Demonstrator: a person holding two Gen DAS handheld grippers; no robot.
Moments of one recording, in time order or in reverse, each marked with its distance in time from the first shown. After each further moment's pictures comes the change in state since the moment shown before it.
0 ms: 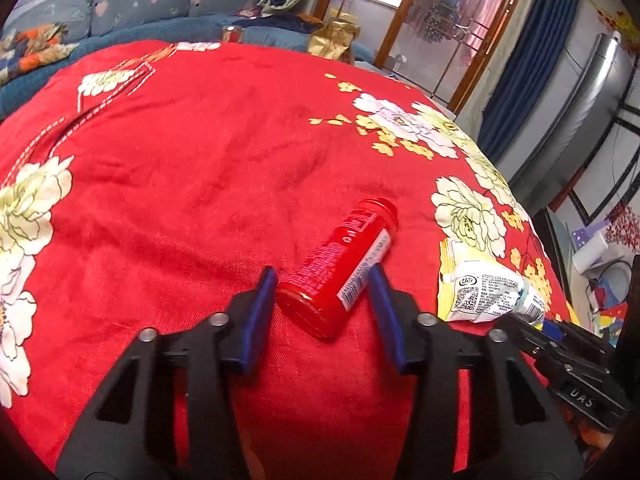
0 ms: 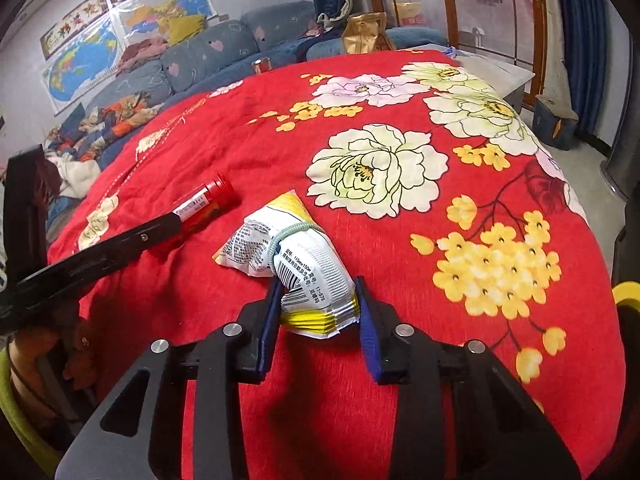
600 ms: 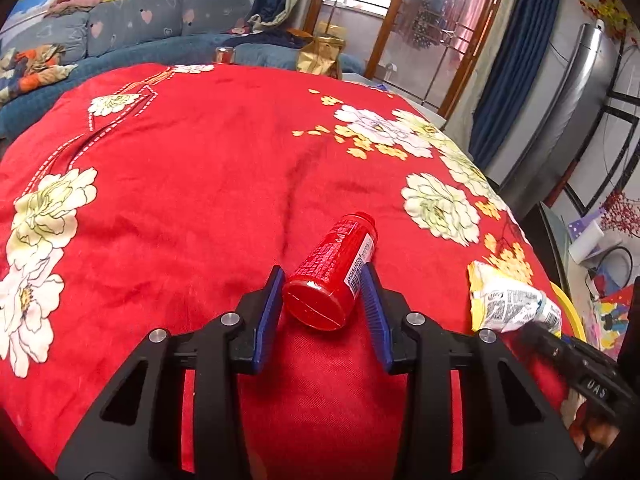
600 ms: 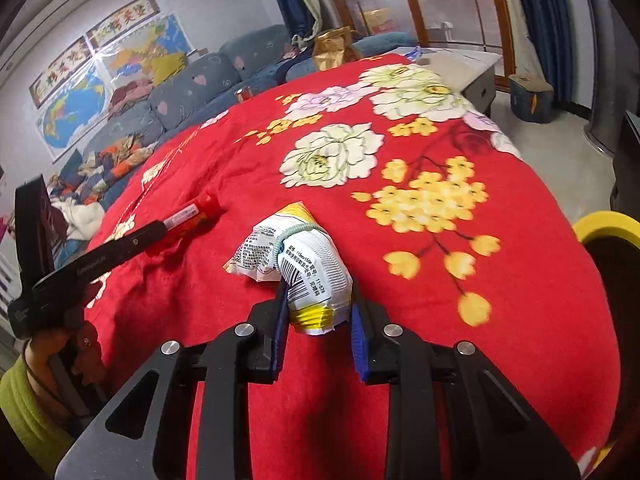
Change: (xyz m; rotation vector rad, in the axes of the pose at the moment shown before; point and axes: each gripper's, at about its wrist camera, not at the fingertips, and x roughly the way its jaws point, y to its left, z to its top) left arm -0.037 -0.018 -0.016 0.040 -0.045 -0.007; right arm -0.057 -0.031 -0.041 0.145 -0.081 0.016
